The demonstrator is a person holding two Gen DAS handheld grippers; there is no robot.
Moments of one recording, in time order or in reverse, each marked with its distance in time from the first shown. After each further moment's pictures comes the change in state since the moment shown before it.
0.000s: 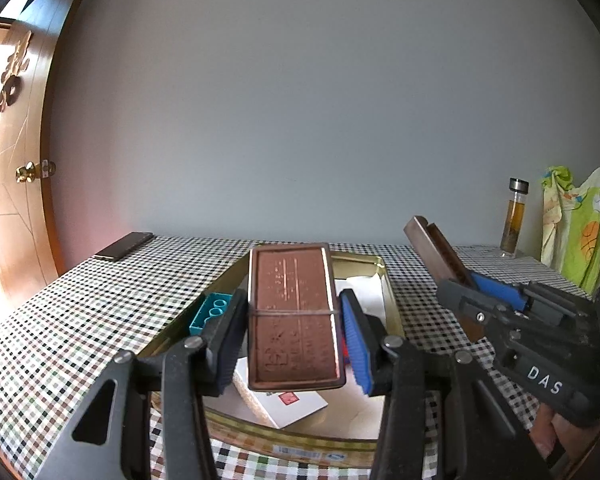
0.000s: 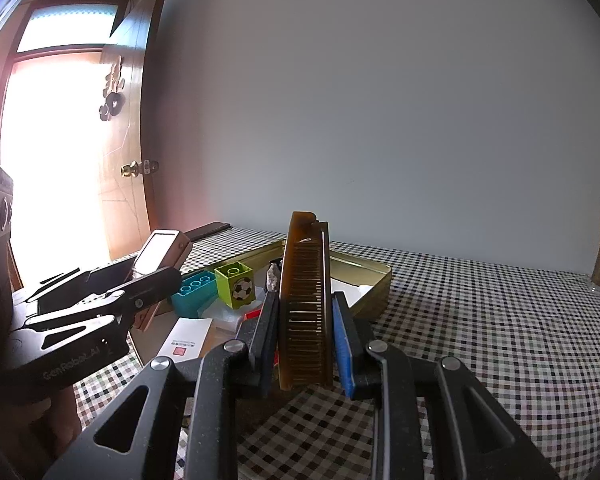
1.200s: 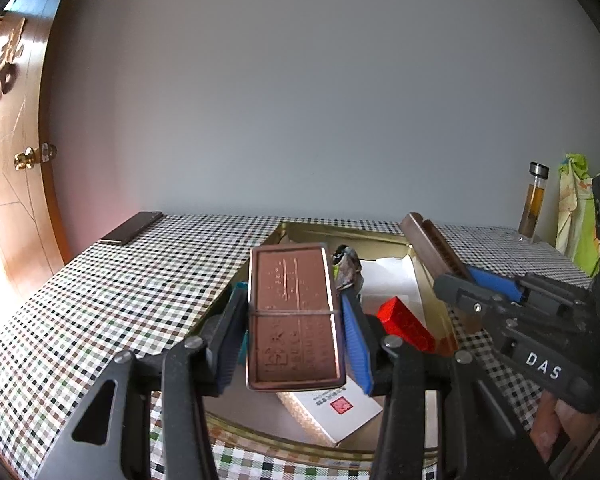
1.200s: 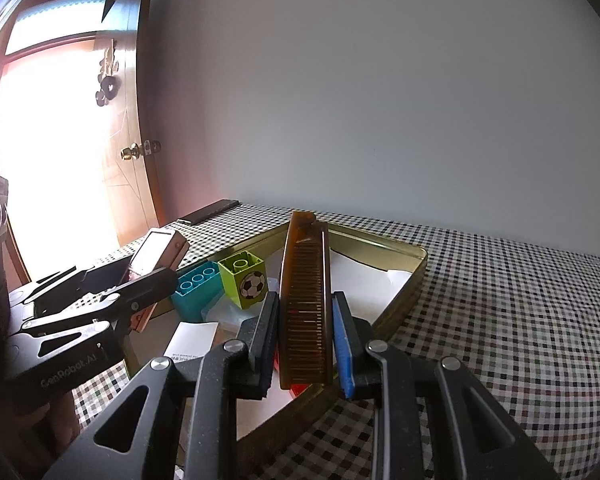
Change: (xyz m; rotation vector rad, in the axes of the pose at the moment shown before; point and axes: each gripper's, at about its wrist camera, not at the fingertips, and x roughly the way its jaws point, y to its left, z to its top) left arm 0.029 0.030 0.006 0.003 0.112 0.021; right arm 0.051 0.011 0.009 0.040 0.114 0.034
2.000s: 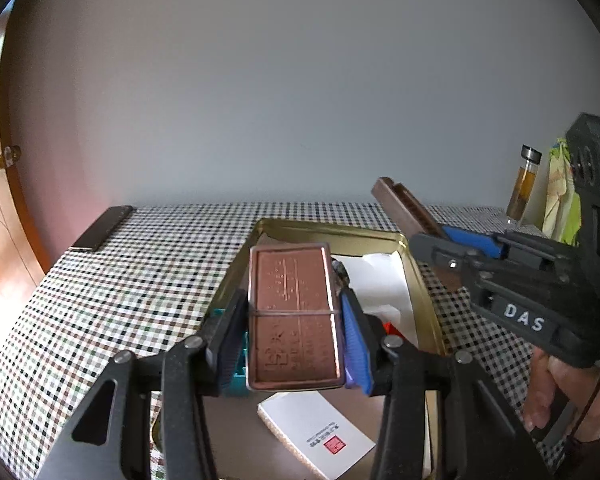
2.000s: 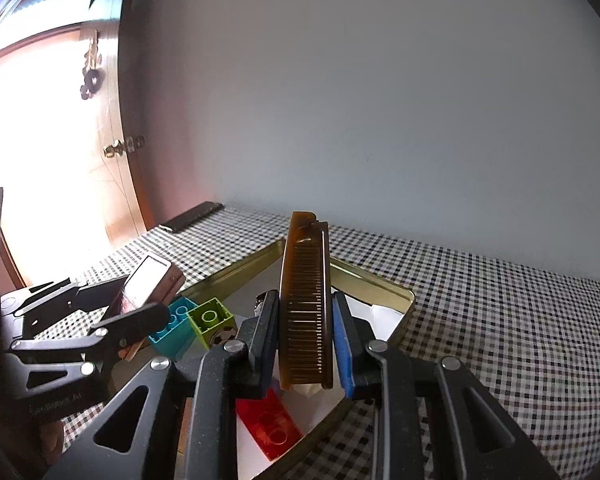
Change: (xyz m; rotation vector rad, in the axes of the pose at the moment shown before) left arm 0.037 -0.006 0.042 0.045 0.155 -0.090; right arm 0.034 -0.018 0.059 -0.006 0.093 -0.029
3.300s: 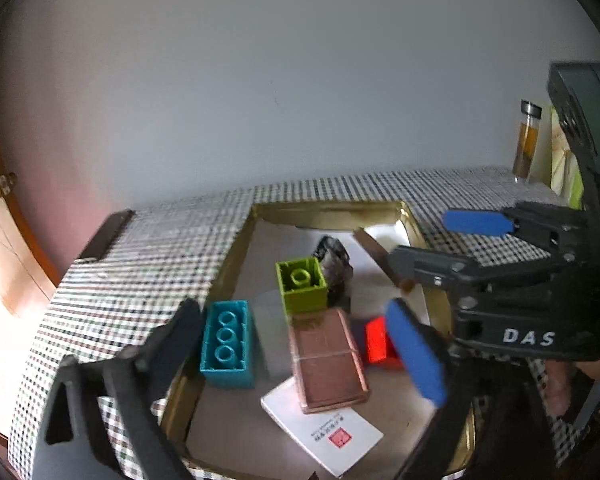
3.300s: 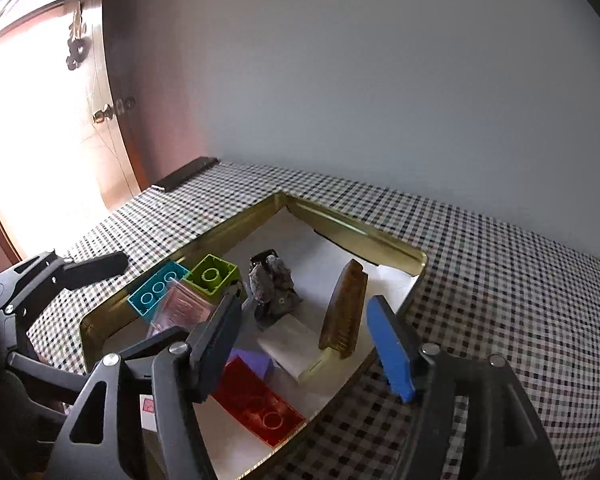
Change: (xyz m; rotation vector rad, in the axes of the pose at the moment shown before) left arm 0.008 -0.019 0.001 0.116 0.050 0.066; right arm 0.013 0.003 -0.005 0.007 0.138 -0.020
